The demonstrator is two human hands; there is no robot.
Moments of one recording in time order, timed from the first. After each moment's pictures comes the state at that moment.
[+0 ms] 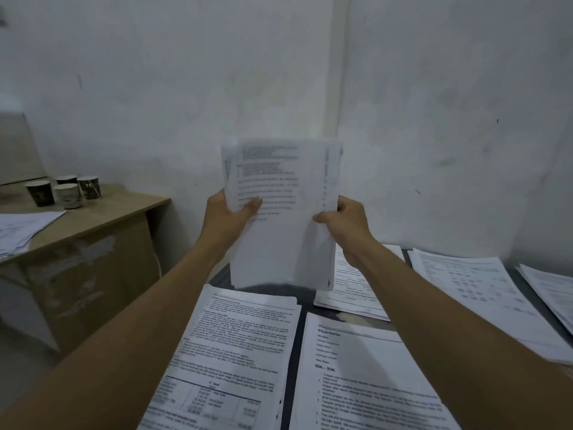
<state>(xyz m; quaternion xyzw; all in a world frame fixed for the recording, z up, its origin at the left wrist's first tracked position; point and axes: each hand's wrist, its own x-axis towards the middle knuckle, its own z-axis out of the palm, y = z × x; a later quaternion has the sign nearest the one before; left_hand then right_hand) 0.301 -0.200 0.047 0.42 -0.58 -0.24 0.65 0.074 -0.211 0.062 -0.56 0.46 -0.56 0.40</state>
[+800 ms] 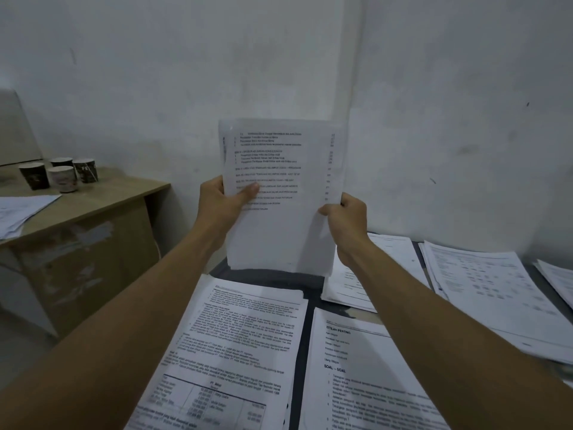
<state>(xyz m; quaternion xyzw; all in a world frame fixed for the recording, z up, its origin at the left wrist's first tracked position) 0.316 -0.216 0.043 0.42 -0.54 -0.30 0.67 0.099 -0.224 0.041 -0.51 0.48 -0.60 0.39</state>
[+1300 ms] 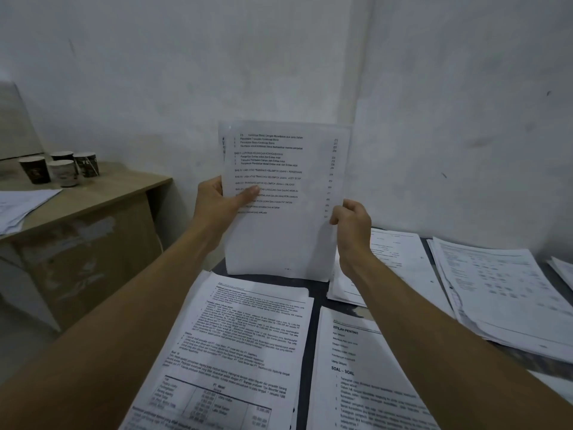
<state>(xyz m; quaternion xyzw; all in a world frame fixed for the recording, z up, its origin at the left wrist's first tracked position) 0.329 -0.220 0.032 0.43 -0.54 -0.33 0.65 0.104 -0.233 0.012 -0.45 0.49 -0.62 0.43</state>
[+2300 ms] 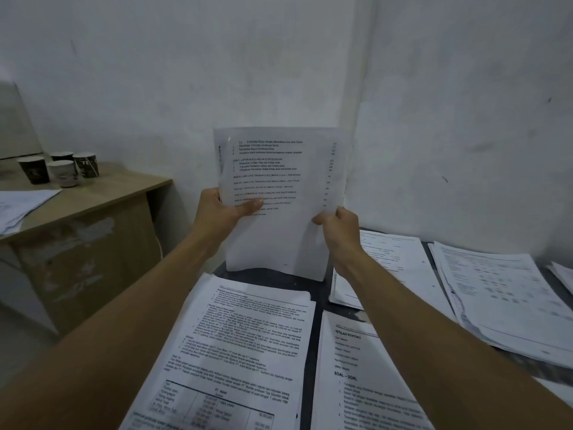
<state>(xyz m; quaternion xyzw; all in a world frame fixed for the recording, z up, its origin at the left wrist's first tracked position) 0.337 -0.223 0.020 0.43 -0.56 -0.32 0.63 0.120 -0.244 0.009 -0.50 0.48 -0.58 0.43</state>
